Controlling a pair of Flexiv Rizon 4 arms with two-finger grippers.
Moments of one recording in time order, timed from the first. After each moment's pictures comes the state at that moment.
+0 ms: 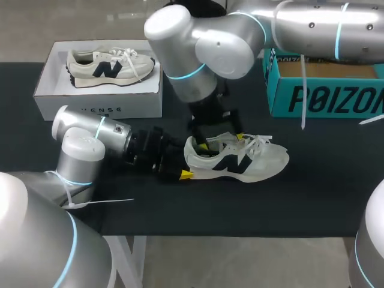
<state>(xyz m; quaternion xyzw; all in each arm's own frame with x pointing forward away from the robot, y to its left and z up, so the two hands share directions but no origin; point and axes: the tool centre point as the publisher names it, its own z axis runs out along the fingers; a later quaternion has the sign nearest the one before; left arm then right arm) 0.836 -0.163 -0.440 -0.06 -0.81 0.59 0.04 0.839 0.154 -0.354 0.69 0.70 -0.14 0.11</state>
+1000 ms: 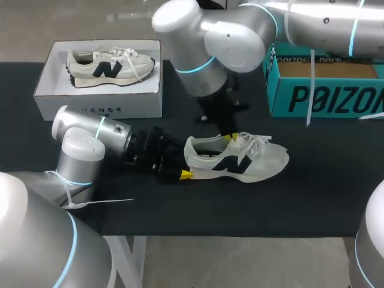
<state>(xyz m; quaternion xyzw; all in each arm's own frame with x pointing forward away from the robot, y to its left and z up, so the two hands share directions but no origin) 0.836 -0.163 -0.440 -0.06 -0.81 0.59 0.04 0.835 0.128 -0.327 0.71 0.68 -0.14 0.12</state>
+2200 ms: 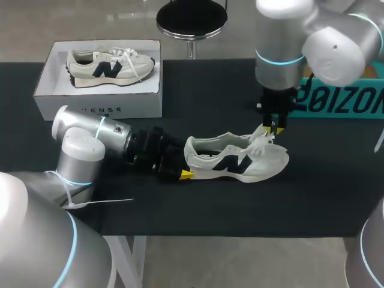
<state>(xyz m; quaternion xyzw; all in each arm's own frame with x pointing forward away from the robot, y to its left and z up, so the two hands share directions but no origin) 0.836 -0.163 -0.440 -0.06 -0.81 0.59 0.04 0.836 0.032 -0.301 0.78 0.62 0.01 0.07</state>
